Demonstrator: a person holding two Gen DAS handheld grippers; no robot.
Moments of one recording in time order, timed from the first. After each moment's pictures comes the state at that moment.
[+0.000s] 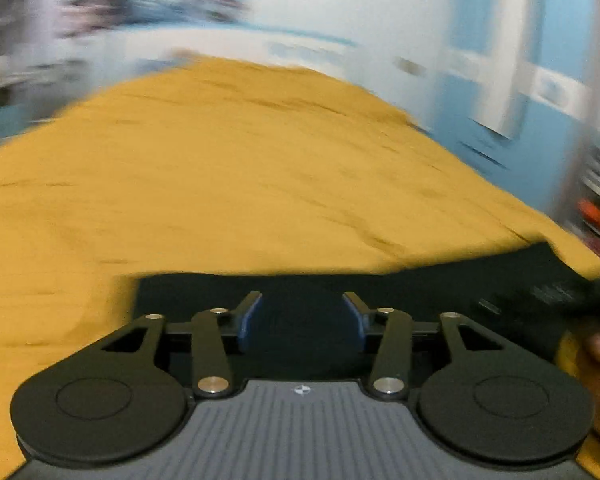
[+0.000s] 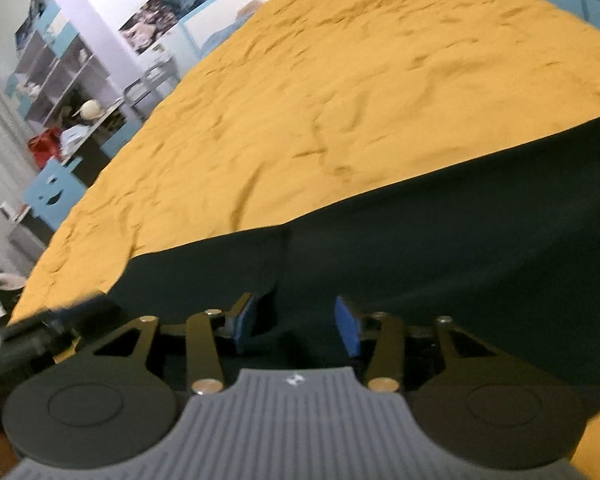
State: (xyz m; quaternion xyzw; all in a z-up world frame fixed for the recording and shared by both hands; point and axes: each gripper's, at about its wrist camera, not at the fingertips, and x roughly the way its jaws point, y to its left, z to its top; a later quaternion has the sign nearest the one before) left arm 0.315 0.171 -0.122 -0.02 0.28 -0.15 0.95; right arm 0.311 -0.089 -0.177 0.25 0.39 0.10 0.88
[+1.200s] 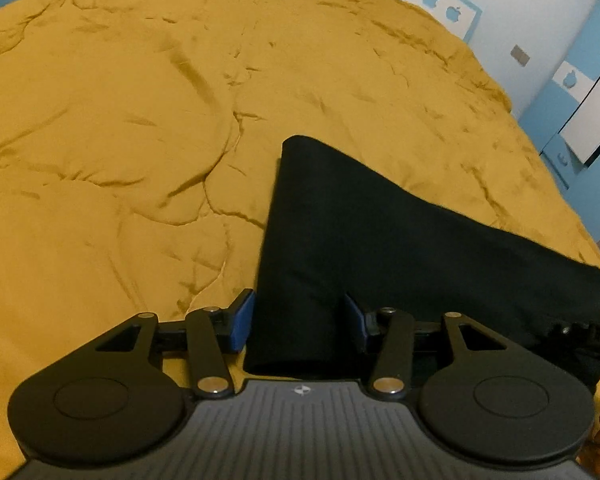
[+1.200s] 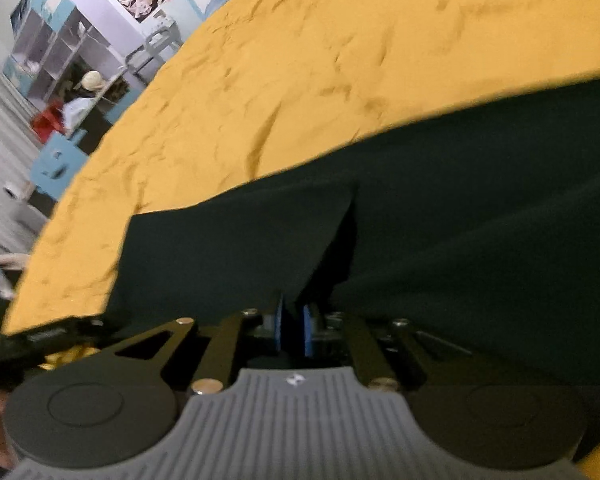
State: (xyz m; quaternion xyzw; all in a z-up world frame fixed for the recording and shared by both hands) left arm 0.341 0.251 -0.191 -0.14 0.44 -0.09 0.88; right arm 0.322 -0.056 -0.195 0.23 0.42 0.10 0.87
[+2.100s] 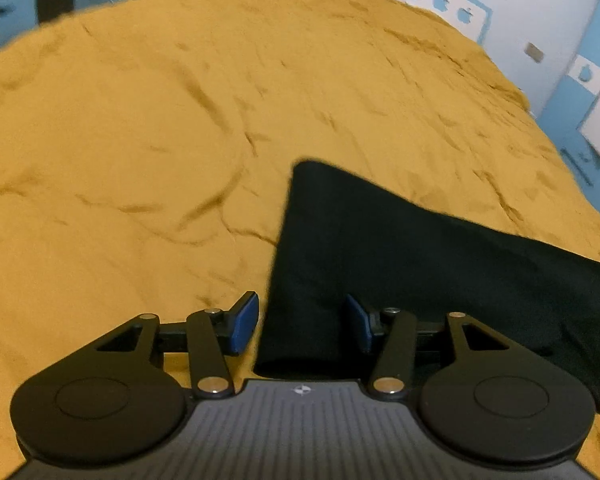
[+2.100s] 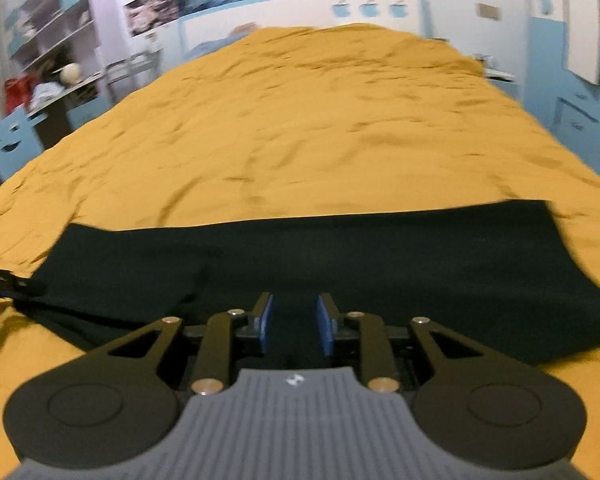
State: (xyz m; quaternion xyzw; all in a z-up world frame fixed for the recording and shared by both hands) left arm 0.331 0.237 -0.169 -0.09 0.42 -0.04 0.90; right arm 0.240 -0.150 -0.147 0.08 0.34 0.02 0.93
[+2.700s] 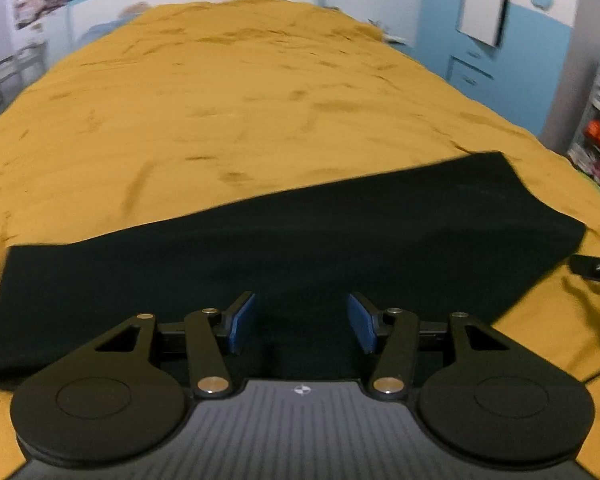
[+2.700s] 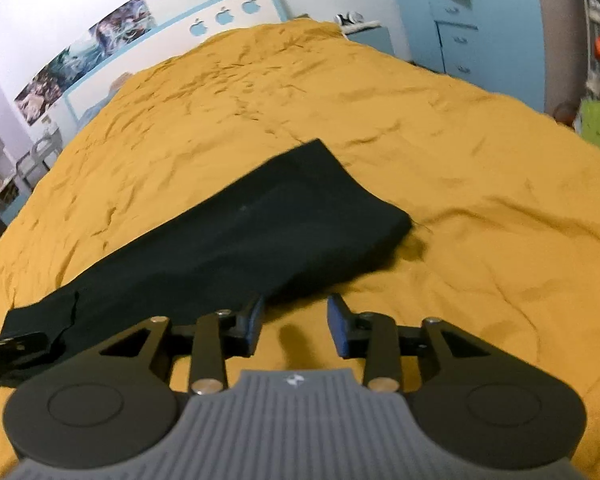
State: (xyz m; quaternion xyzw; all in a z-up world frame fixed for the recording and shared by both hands) left arm 0.274 -0.064 -0.141 0.08 0.40 -0.18 0.90; right arm 0.167 -0.334 -0.182 0.25 0.34 -0.09 0.90
